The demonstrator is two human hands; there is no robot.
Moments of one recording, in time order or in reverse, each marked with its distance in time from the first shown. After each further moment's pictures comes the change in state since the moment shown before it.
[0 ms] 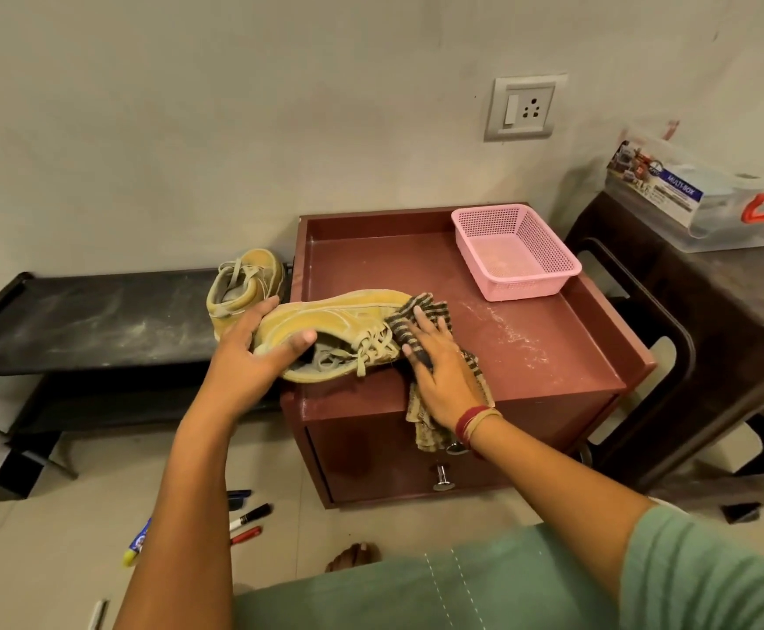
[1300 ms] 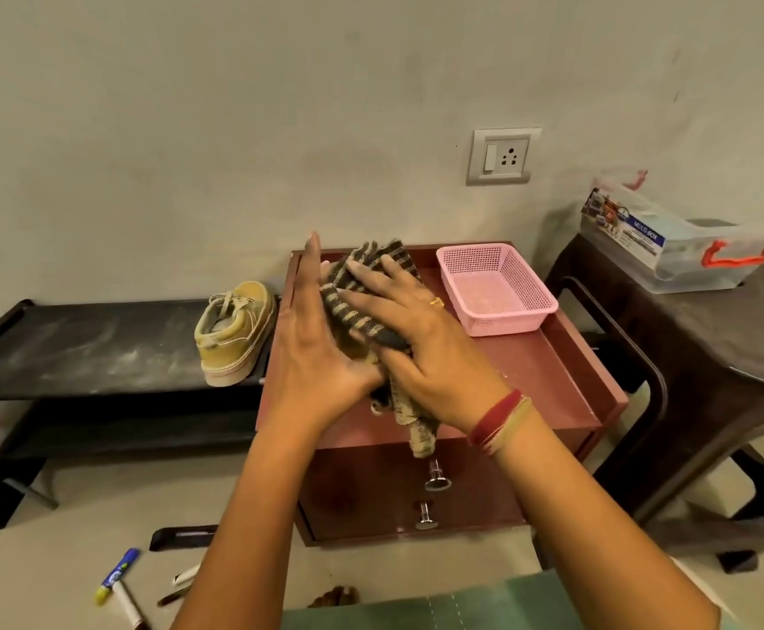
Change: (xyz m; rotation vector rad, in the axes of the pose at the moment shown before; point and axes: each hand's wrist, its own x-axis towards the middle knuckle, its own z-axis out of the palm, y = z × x) left_hand -0.018 0.089 0.075 0.155 0.193 0.580; right_hand 0.013 -0.107 -0.098 -0.046 -0.051 -0.503
